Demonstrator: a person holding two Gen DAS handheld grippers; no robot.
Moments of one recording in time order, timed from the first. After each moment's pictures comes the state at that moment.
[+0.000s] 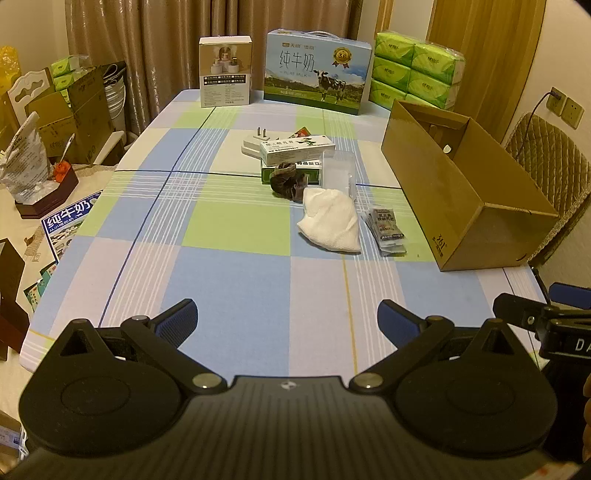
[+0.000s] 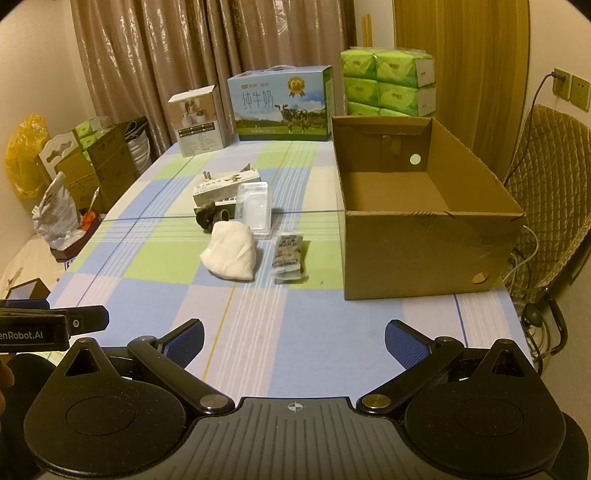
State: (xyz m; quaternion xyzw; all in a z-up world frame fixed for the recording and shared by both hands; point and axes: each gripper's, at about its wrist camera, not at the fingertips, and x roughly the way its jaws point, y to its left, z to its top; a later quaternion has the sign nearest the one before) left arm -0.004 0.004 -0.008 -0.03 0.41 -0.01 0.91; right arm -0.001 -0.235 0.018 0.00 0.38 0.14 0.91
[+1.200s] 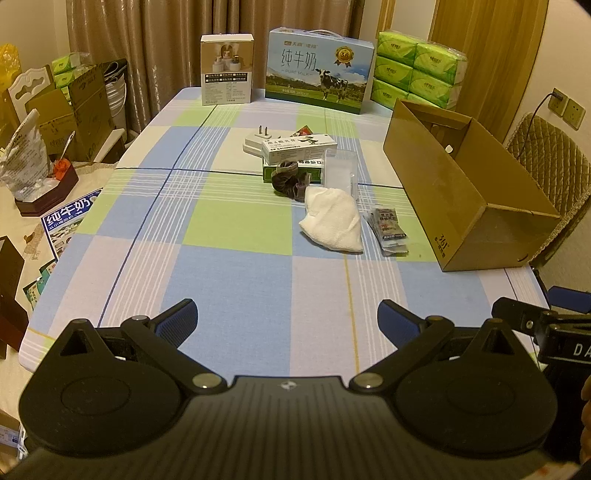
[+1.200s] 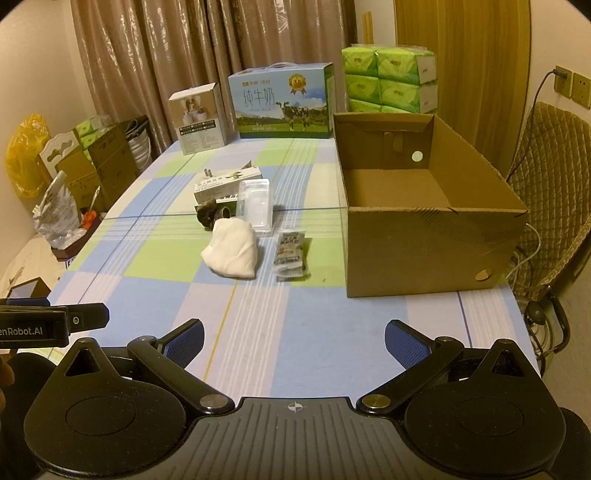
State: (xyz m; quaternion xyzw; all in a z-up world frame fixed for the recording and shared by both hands) left arm -0.002 0.005 -0.008 -0.04 0.41 -0.01 0.91; right arm -0.003 -0.232 0.015 0.00 0.38 0.15 0.91
